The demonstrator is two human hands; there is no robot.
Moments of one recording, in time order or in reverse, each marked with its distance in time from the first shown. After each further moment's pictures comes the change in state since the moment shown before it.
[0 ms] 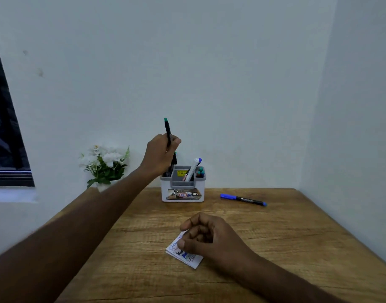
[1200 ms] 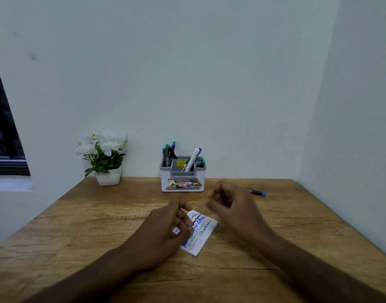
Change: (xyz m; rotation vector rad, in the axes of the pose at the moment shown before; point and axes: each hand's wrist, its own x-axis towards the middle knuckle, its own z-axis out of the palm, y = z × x) left_hand -0.191 0.033 -0.017 -0.250 -0.493 -0.046; right_hand 0.014 0.006 -0.033 -0.247 0.362 -0.230
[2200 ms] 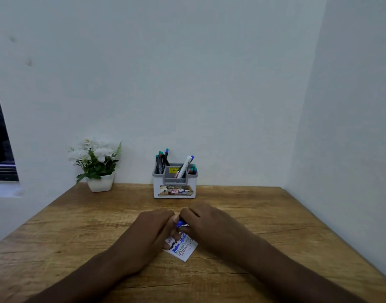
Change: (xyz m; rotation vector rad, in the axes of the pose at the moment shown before) left_hand -0.002 0.004 -0.009 0.066 0.028 0.052; right_hand 0.002 -0.009 0.018 -0.846 -0.366 -0.627
